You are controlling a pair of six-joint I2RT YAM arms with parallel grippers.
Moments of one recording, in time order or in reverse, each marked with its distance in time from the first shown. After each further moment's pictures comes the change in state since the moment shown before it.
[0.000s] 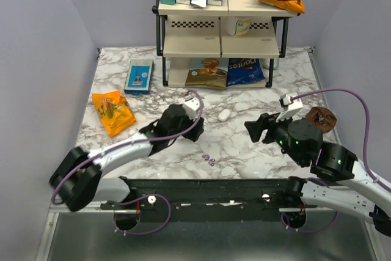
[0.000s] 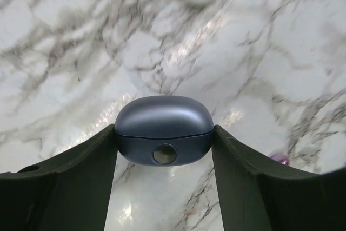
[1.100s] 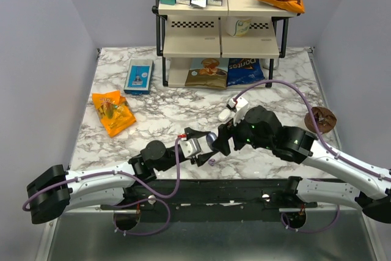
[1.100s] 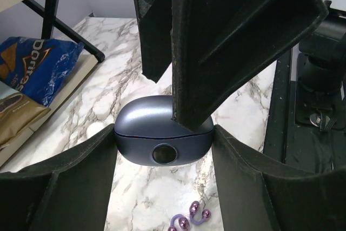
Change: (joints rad) left arm -0.347 -0.447 -0.461 0.805 0.082 0.284; right arm -0.020 0.349 0.082 0.065 -0.538 -0.108
